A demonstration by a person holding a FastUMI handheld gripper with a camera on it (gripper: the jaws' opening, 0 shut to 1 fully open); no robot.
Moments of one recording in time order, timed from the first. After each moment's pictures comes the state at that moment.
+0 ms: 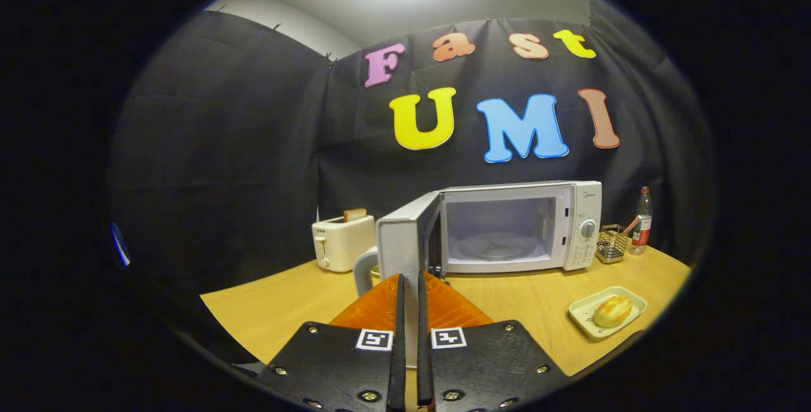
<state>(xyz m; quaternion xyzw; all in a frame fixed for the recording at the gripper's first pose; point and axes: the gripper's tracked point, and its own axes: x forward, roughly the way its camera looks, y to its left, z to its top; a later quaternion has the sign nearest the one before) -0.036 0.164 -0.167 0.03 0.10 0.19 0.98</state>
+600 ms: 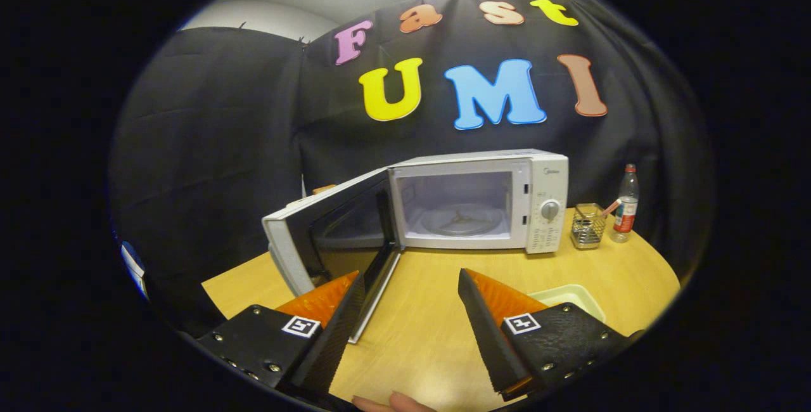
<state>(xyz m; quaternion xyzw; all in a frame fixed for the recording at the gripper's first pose) -0.016 0.019 -0.169 0.04 0.16 0.14 0.98</state>
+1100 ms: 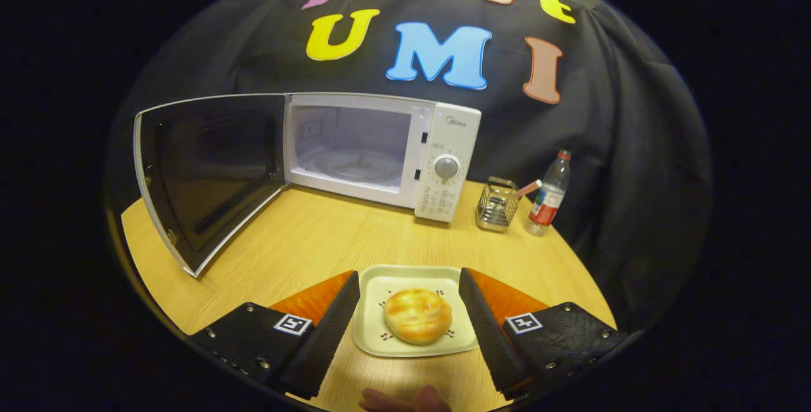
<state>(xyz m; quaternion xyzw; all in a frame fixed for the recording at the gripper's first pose) 0.022 -0.107 -0.275 -0.05 0.28 0.06 0.96</state>
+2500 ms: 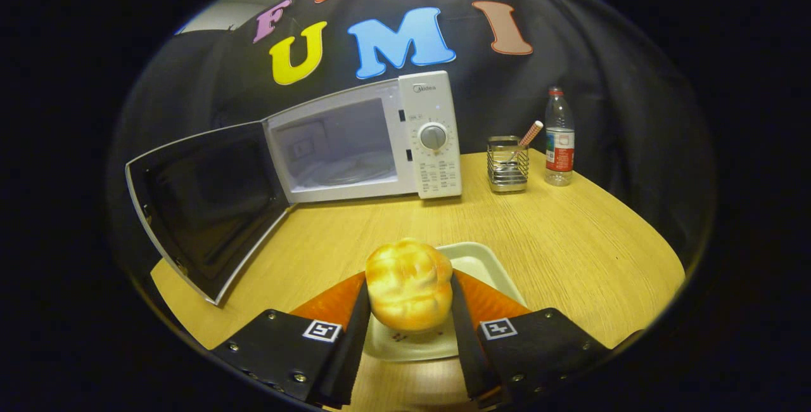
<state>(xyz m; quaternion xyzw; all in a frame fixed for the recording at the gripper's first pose) 0.028 -0.094 -0.286 0.10 0.24 0.08 0.96</state>
